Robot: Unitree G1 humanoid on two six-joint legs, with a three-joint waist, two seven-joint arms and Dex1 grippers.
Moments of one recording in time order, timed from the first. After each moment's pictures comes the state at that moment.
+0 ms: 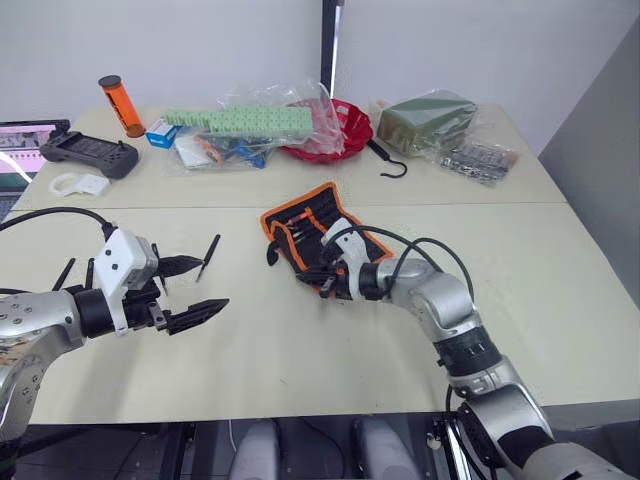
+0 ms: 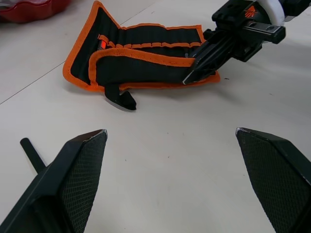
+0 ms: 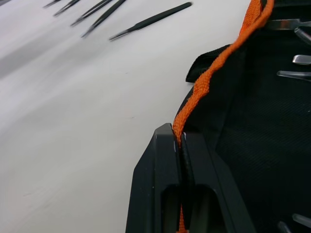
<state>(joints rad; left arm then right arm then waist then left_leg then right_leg) 0.02 0.94 0.38 -0.43 -0.65 0.58 -0.96 -0.64 -0.28 0.28 -0.02 0.35 0.86 0.78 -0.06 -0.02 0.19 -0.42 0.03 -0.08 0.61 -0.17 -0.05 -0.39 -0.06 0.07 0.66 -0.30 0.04</state>
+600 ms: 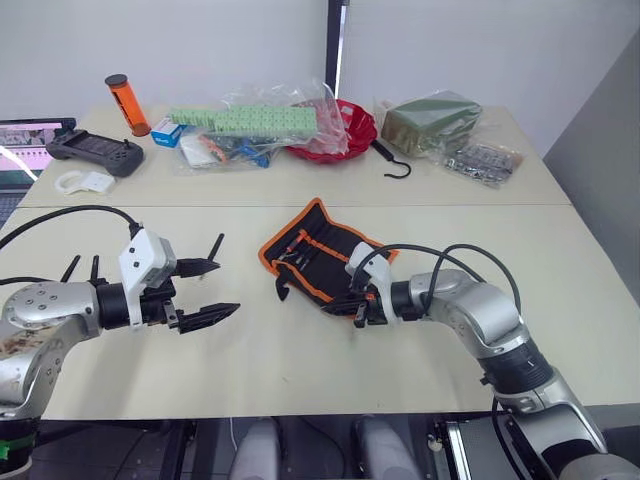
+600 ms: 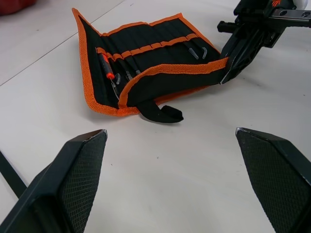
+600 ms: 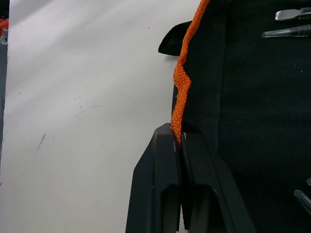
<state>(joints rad) -0.10 0.94 0.25 -0.33 -0.59 0.54 -1.04 -0.58 -0.46 0.32 -0.15 0.40 0.94 0.88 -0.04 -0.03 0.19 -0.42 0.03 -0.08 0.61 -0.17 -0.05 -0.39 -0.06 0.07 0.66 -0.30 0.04</state>
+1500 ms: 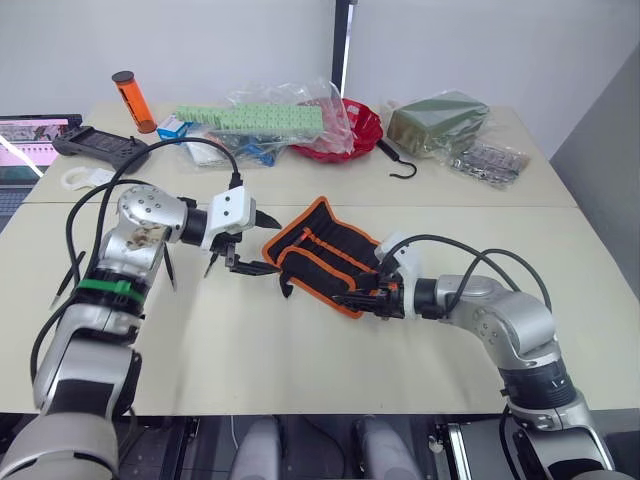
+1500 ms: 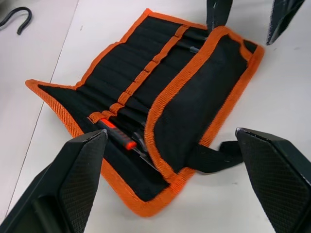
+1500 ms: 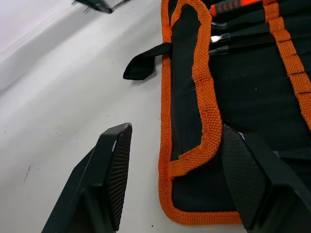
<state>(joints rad) -0.96 0.64 -0.25 0.71 -0.11 -0.16 -1.46 -0.46 -0.46 0.13 -0.30 0.50 1.01 0.71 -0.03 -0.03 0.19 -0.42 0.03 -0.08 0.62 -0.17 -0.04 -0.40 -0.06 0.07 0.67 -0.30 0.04</state>
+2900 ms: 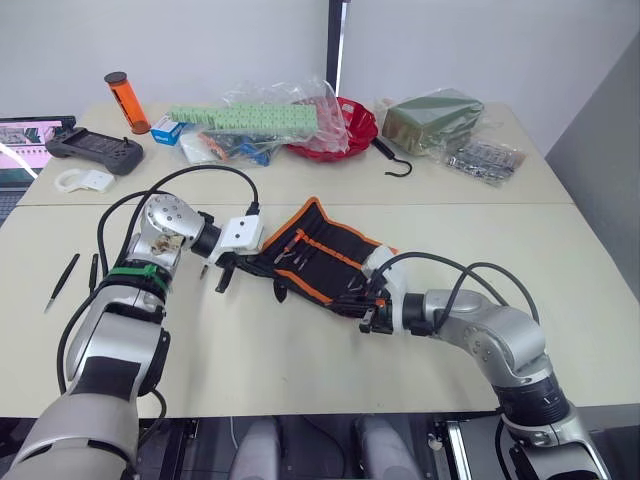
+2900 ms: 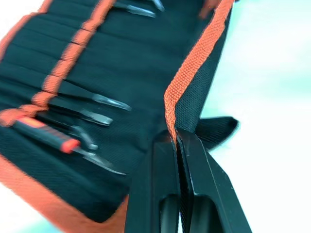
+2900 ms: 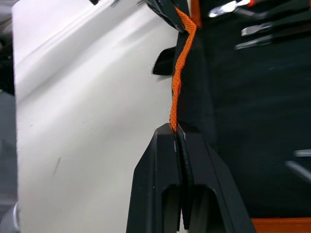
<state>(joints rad) -0.96 0.60 -0.30 0.92 -0.04 -0.39 -1.61 -0.41 -0.47 0.21 -0.37 0.55 1.01 0.72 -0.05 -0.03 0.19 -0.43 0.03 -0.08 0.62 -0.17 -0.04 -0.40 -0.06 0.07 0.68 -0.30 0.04</state>
